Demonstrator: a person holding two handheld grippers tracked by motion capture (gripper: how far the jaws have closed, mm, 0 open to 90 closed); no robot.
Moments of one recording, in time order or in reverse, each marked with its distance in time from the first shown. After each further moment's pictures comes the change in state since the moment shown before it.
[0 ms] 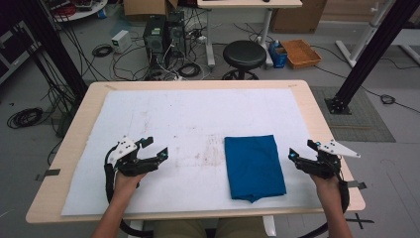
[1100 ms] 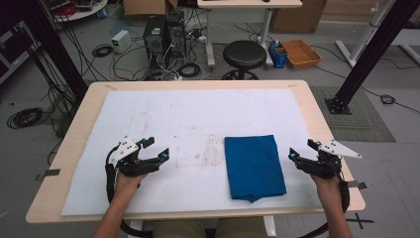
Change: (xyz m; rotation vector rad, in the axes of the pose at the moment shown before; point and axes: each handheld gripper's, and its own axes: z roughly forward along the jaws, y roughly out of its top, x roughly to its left) left arm -0.003 0.000 0.000 0.000 -0.006 0.010; right arm 0.001 0.001 -0.002 -0.014 0.001 -0.003
